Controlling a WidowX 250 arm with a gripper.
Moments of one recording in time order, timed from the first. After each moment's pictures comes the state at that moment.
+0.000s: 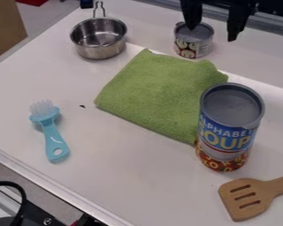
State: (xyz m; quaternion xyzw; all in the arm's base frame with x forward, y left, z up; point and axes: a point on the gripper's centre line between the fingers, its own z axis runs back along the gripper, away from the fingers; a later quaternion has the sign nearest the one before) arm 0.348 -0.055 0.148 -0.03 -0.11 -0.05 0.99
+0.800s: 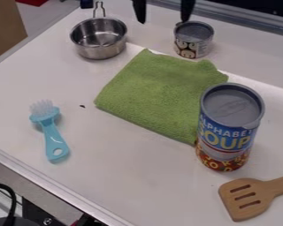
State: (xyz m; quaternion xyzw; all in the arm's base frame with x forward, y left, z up) arm 0.355 0.034 0.145 0.04 -0.12 0.29 0.95
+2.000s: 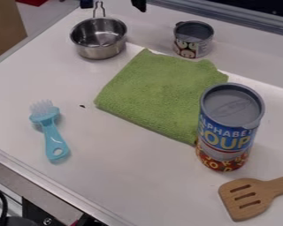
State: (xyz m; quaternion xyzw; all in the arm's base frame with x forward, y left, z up) arm 0.443 0.083 0.116 -0.01 -0.13 0.60 0.79
